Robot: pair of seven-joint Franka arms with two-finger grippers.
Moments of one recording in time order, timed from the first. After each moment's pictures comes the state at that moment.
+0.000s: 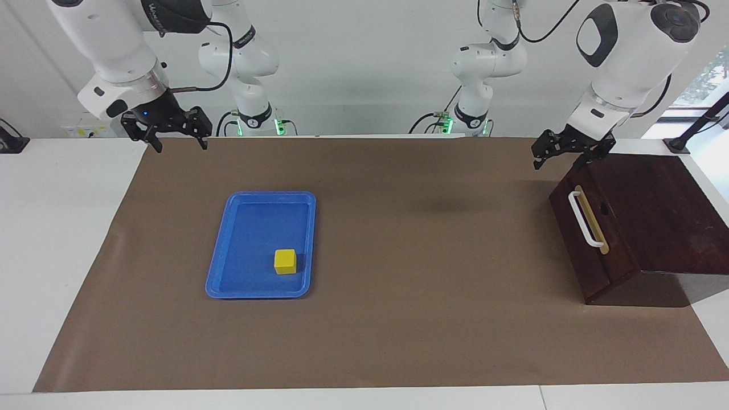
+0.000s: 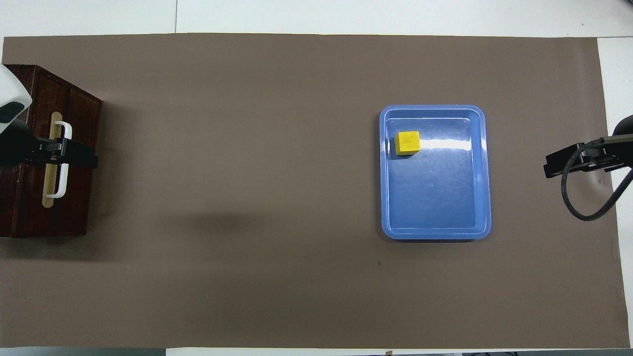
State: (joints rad) left arm 0.01 -0.03 -0.08 -1.71 -0.03 1.64 0.05; right arm -0.03 -0.02 0.04 -1.58 -0.01 1.45 -0.06
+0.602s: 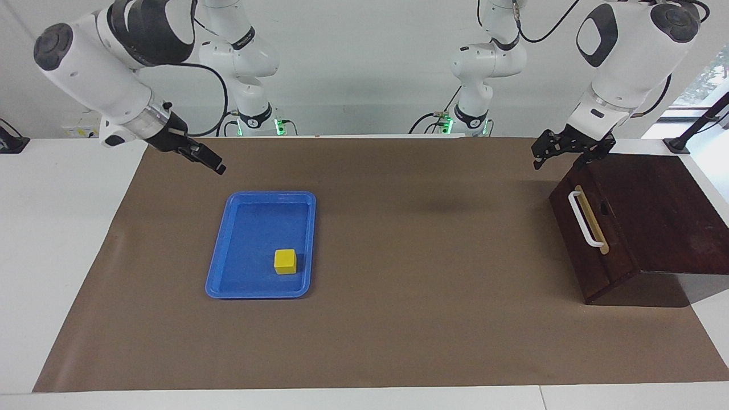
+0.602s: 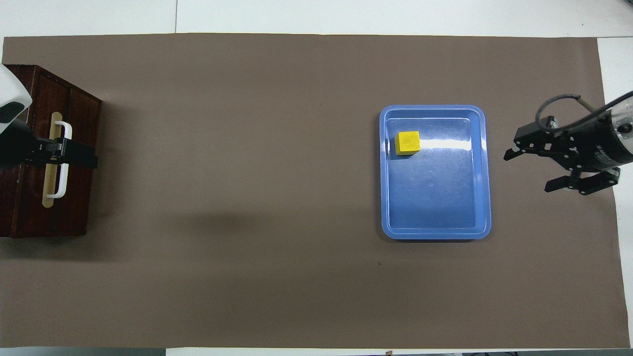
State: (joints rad) left arm 0.01 -0.03 -0.08 -1.71 -0.03 1.64 0.05; right arm -0.11 0.07 0.03 -1.71 0.34 1.58 0.63
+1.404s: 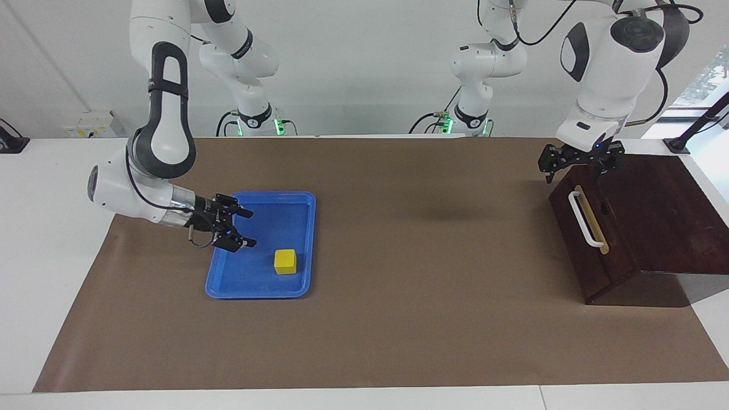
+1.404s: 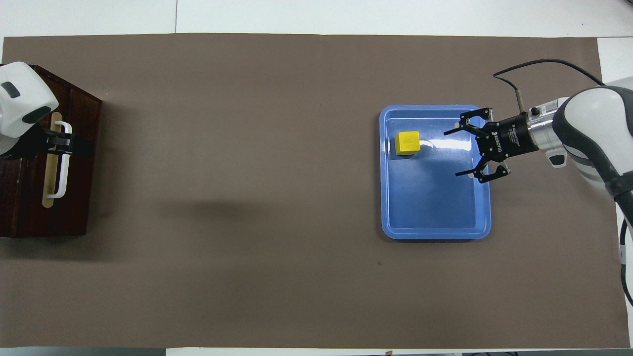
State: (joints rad) left arm -0.03 0.00 -0.09 -1.77 0.25 1.79 0.05; right arm -0.13 0.35 0.03 -1.83 0.79 1.84 0.87
